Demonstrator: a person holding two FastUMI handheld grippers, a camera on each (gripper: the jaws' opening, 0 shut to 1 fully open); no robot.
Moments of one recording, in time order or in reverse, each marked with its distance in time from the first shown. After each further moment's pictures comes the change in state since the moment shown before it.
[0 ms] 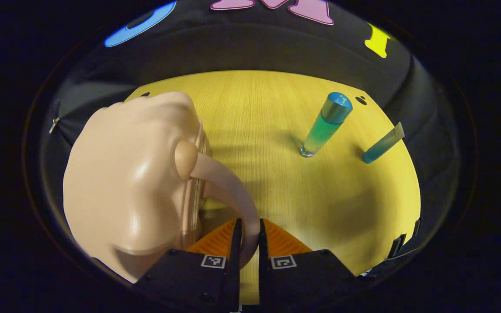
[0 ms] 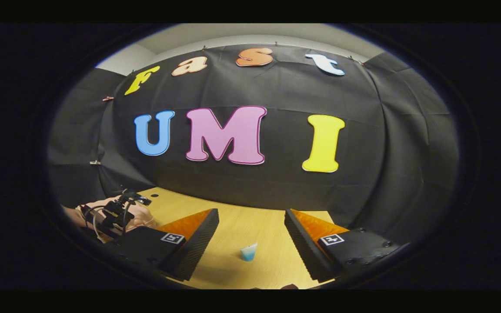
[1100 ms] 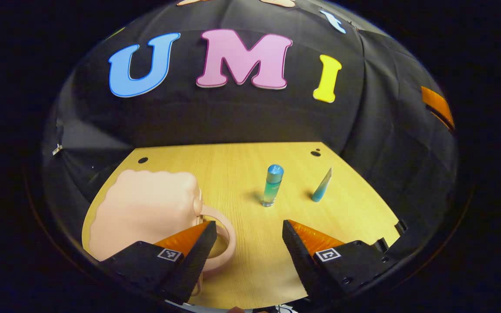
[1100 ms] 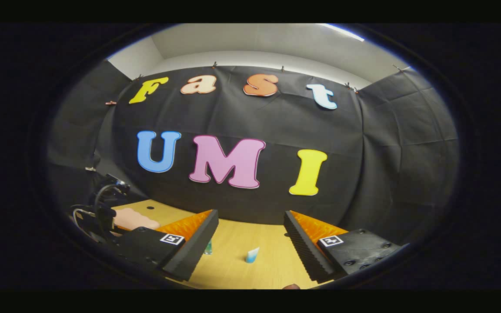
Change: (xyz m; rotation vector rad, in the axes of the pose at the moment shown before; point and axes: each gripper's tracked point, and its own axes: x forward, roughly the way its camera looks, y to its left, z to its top) left arm -0.102 -0.022 0.020 0.060 -0.397 -0.068; right arm -0.087 0.049 0.065 -0.071 -0.139 -0.108
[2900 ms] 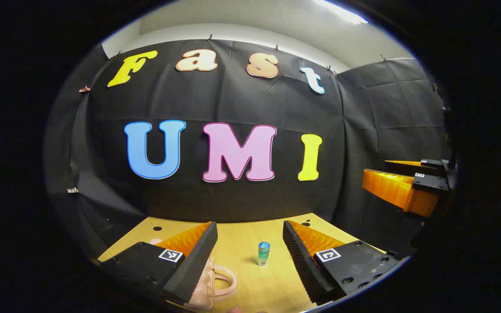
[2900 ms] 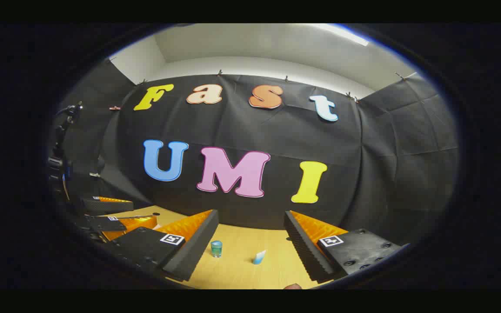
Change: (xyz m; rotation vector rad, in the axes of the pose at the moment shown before) left arm -0.182 -0.032 0.137 0.064 -0.634 -0.041; right arm -0.049 0.037 0.058 -0.010 -0.053 -0.032
